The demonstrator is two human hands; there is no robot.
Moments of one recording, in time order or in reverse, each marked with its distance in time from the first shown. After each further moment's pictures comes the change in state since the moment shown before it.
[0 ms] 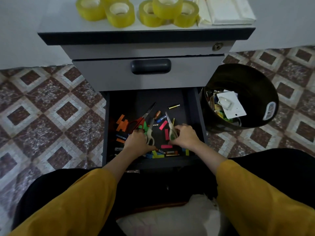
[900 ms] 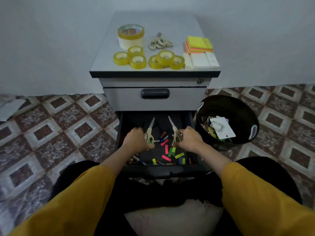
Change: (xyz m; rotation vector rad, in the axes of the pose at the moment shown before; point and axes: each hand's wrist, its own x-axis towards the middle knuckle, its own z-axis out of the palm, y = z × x) left_hand -0.064 0.017 -0.065 -0.037 0.251 0.032; right_hand -0.065 -0.035 -0.061 -0.276 0.173 -0.142
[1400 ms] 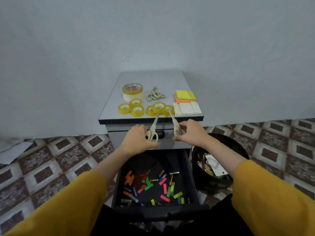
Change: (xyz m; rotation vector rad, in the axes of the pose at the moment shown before) left_hand -0.015 0.065 -0.127 -0.072 0.343 0.237; right_hand -0.014 -0.035 -0.157 0.148 0.267 -0.173
